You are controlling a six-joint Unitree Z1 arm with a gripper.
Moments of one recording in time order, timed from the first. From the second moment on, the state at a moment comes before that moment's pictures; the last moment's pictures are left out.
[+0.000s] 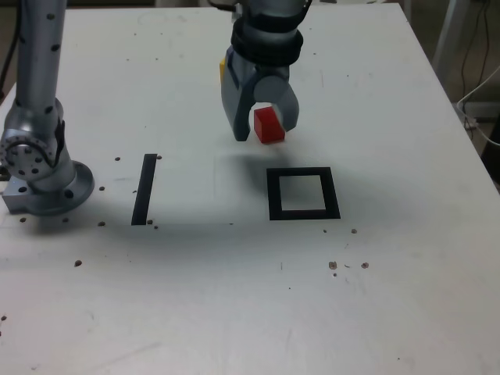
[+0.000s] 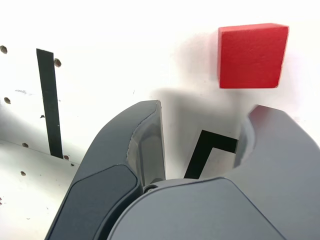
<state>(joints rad) 0.15 1.95 -1.44 1.25 0.08 -0.14</state>
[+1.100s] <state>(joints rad) 0.34 2.11 -1.53 1.27 0.01 0.07</state>
